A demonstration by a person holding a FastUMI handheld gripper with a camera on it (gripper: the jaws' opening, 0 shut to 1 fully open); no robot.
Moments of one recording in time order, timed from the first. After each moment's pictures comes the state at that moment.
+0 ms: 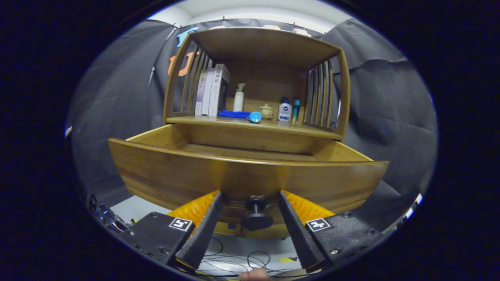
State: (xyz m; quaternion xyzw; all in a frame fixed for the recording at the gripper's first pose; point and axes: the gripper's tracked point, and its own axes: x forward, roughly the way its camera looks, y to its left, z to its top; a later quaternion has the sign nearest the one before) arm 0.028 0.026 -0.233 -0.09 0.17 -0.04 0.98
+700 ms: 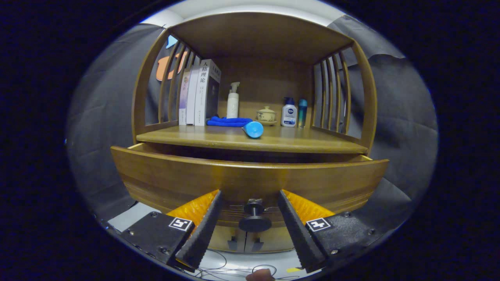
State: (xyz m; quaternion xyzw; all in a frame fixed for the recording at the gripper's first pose) arm 0.157 0.025 -0.221 -0.07 0.17 -0.04 0.98
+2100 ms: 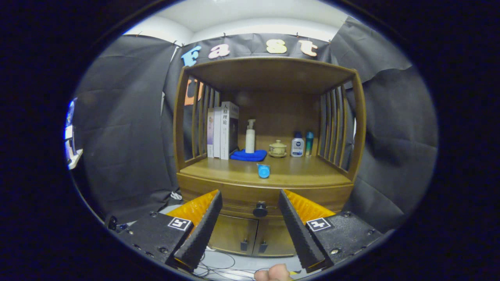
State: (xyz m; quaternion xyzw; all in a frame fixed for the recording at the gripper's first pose) arm 0.041 0.045 -0.086 -0.05 0.11 0.04 0.99
